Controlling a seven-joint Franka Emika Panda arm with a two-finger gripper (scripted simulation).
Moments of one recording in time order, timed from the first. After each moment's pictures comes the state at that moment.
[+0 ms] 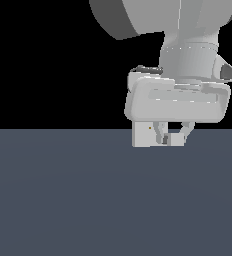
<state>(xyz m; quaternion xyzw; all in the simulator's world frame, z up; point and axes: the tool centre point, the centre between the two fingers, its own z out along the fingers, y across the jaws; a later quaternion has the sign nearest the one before) -0.038 -0.113 0.078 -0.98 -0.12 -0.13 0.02</state>
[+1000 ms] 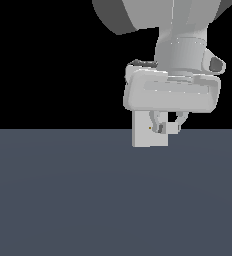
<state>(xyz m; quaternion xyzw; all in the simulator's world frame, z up) -0.017 -0.112 0.100 -0.99 -0.11 -0.13 0.01</state>
